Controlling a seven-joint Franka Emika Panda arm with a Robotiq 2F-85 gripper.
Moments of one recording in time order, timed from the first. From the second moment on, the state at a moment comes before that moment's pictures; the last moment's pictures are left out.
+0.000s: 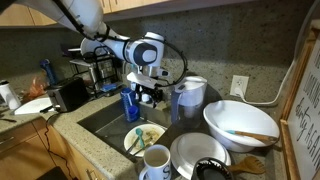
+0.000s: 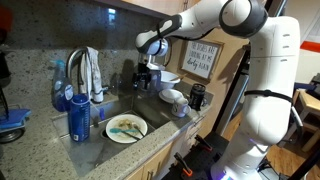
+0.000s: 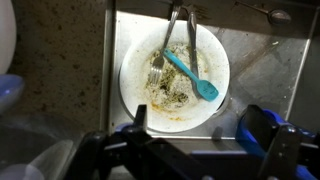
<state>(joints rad) -0.02 0.31 0.03 -1.88 0.17 2.08 -0.25</state>
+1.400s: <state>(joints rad) 0.06 0.74 0.18 -1.32 0.06 2.08 -0.54</state>
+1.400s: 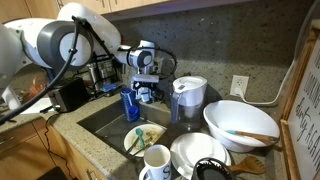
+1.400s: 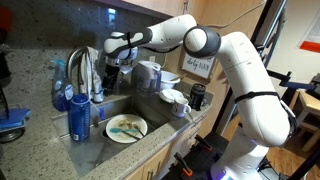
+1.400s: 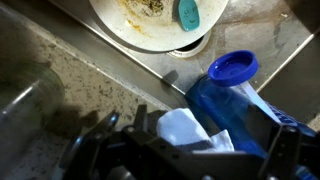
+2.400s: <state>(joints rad) 0.09 0.85 0.19 -1.19 0.02 2.14 -0.57</state>
